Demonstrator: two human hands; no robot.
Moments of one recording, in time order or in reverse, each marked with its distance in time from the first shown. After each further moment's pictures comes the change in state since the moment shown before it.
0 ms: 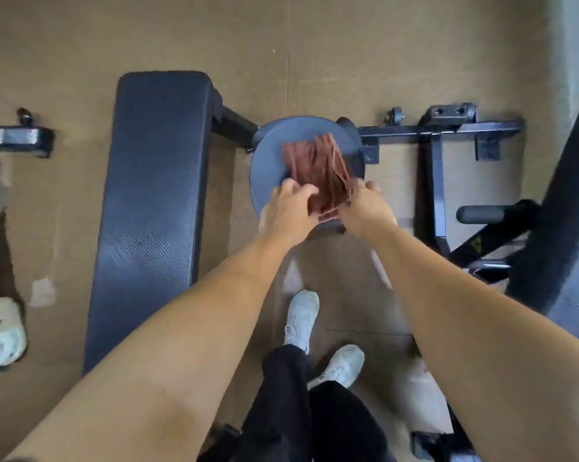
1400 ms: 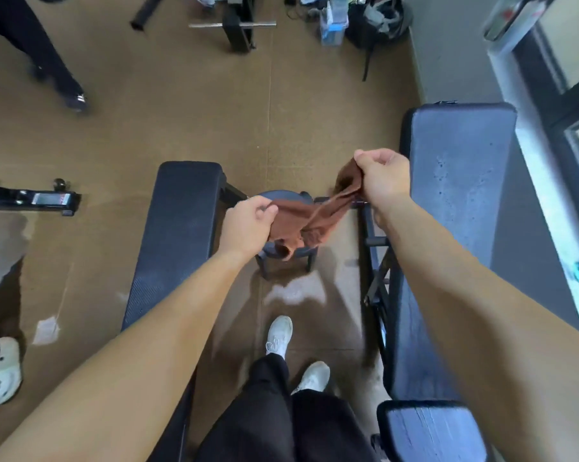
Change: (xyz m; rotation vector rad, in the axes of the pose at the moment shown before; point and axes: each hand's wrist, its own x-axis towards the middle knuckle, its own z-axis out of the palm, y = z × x) left_hand -0.228 0.114 -0.254 -0.418 0.316 -0.021; right_hand -0.287 -0.137 -0.279 0.933 0.459 -0.012
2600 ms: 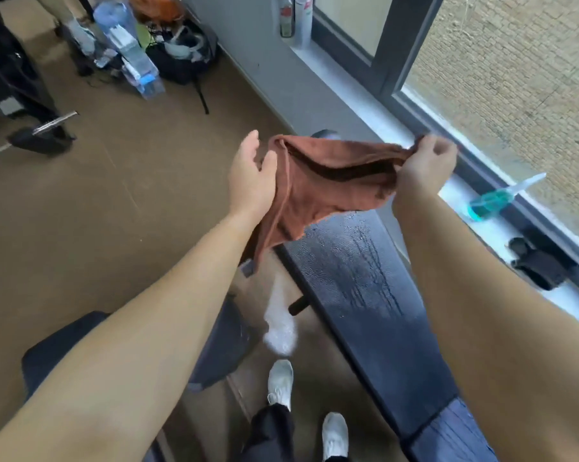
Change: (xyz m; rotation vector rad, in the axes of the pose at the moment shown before) left_hand 0.240 0.286 0.234 -0.258 -0.303 0.420; right_hand 0.224 0.009 -0.252 0.401 1.065 0.092
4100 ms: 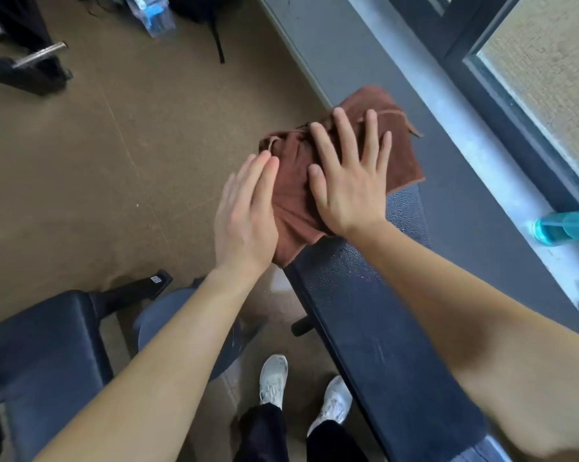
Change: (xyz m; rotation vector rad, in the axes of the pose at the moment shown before) left_hand -0.008 -0.115 0.030 0.657 0.156 0.384; right_hand -0.008 0.132 0.111 -1.073 -0.598 -1.176
